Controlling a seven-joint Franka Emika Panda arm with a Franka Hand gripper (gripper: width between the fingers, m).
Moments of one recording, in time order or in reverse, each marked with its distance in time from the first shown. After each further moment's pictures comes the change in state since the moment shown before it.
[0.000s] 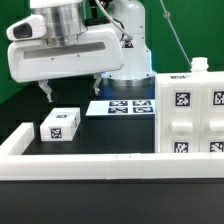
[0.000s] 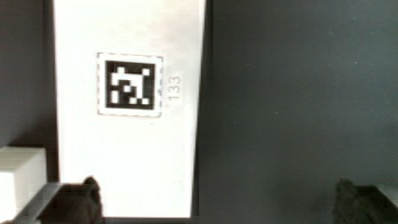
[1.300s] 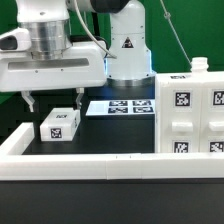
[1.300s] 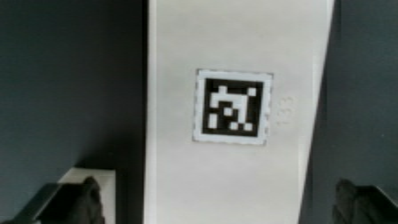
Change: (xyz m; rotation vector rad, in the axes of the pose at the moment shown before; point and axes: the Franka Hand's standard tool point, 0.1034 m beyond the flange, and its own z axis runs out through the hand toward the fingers) arm -0.006 0.036 0.024 -0.067 0.014 -0.015
